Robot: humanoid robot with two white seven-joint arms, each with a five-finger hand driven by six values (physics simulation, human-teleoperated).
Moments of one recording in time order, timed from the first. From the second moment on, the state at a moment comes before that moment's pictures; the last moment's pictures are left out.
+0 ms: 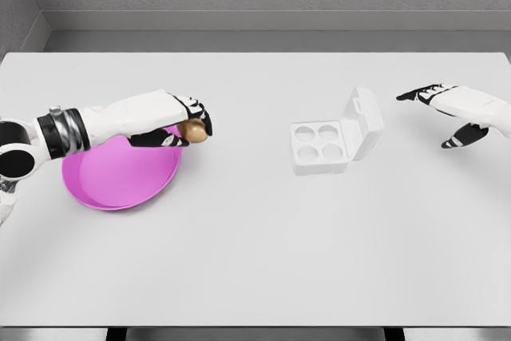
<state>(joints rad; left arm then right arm) -0.50 0.64 -0.47 -1.63 -0.30 -0.39 -0.61 -0.50 -0.74 0.29 -1.15 0.46 -0.61 0.56</state>
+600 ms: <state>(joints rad) -0.52 0.44 -0.48 -1.59 -0.34 -0.39 -0.61 -0.50 -0.74 0.29 -1.15 0.46 -0.61 0.56</state>
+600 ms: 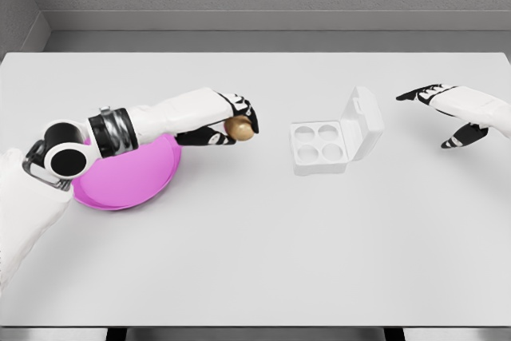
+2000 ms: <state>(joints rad) -0.65 0.01 -0.51 -1.22 -0.69 -0.39 -0.61 -0.50 -0.73 0.29 -1.15 0.46 -0.61 0.56</state>
